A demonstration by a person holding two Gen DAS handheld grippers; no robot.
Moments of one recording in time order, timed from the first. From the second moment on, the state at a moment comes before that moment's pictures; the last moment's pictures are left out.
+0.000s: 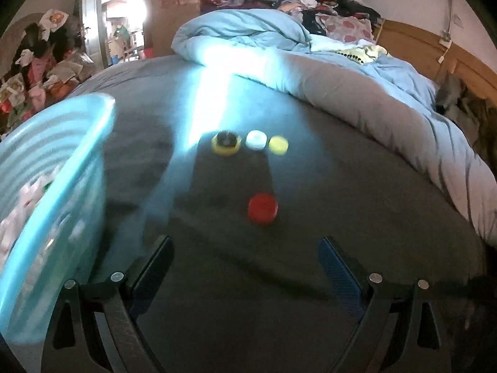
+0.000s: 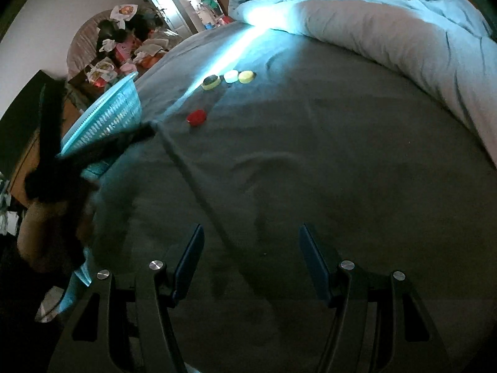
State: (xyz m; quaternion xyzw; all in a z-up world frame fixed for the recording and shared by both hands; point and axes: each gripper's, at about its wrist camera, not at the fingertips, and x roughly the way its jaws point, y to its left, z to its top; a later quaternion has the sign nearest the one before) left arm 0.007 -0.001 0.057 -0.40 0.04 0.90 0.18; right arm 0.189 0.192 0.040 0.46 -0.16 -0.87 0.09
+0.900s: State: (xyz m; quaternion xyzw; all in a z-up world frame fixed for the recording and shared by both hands) left arm -0.044 0.007 0.008 -0.42 0.04 0.89 0.18; right arm -0.023 0.173 0.045 0.43 -0.06 -0.89 0.14
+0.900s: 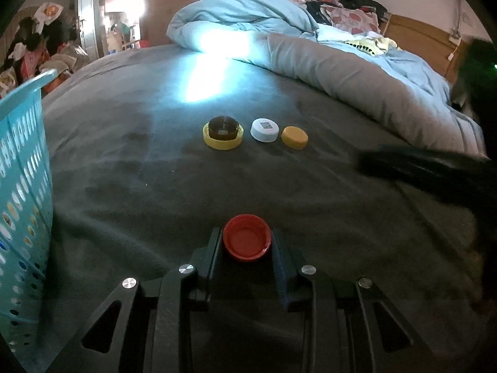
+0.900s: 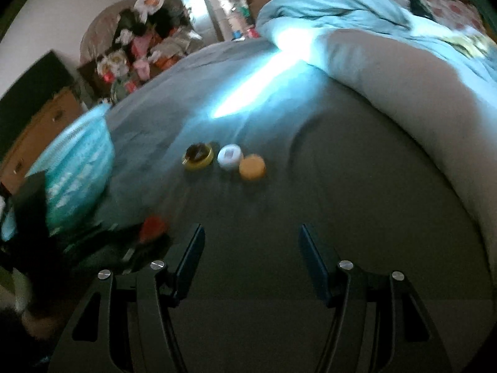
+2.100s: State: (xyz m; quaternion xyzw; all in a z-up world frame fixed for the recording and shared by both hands) left arm 0.041 -0.027 0.148 -0.33 0.00 0.92 0.21; right arm 0.100 0.150 0.175 0.35 -0.08 -0.93 0.12
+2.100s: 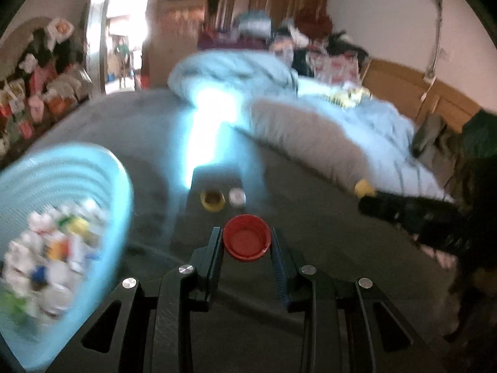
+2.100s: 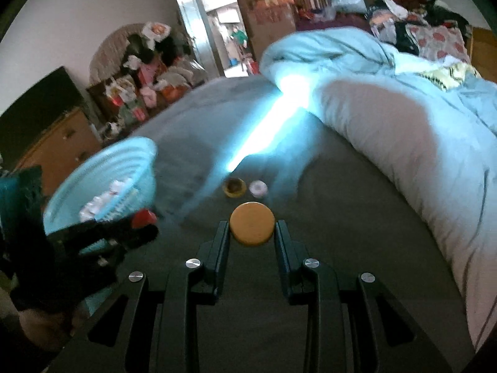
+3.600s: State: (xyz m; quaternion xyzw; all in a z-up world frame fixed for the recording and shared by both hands) left arm 0.062 -0.226 0.233 -0.31 0.02 0.95 -0.02; right arm 0.069 -0.054 0.273 0.31 0.01 -0.92 0.25
